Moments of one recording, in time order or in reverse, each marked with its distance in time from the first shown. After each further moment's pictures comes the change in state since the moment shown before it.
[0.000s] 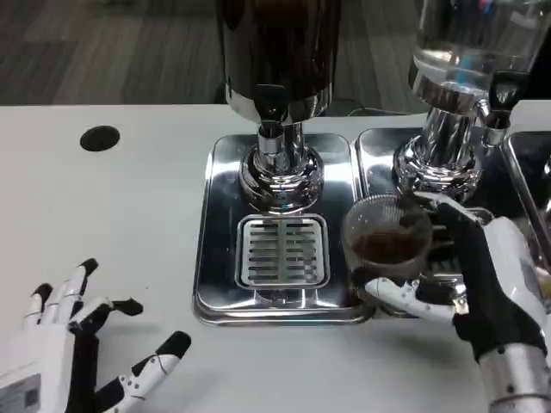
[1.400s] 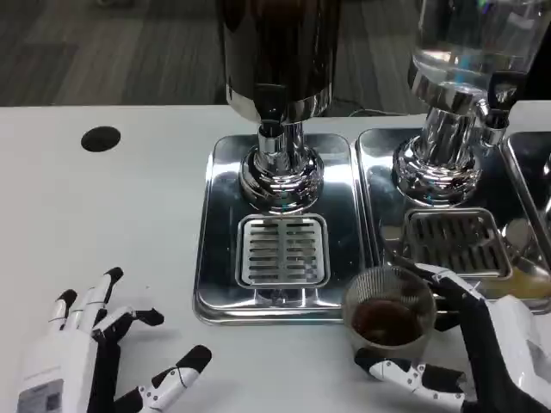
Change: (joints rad) left arm 0.009 0.005 -0.039 -0.003 0.033 0.003 -0.017; right arm 0.246 -0.020 0.019 0.008 -0.066 -0.209 -0.084
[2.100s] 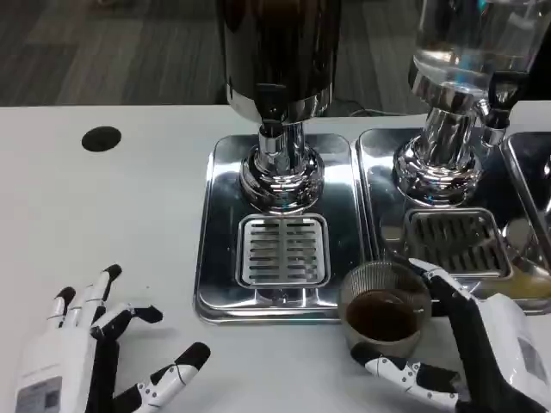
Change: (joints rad) left arm -0.008 0.000 0.003 0.003 -0.002 0.000 0.000; right arm -0.027 -0.027 0.015 0.039 0.009 -0.026 -0.003
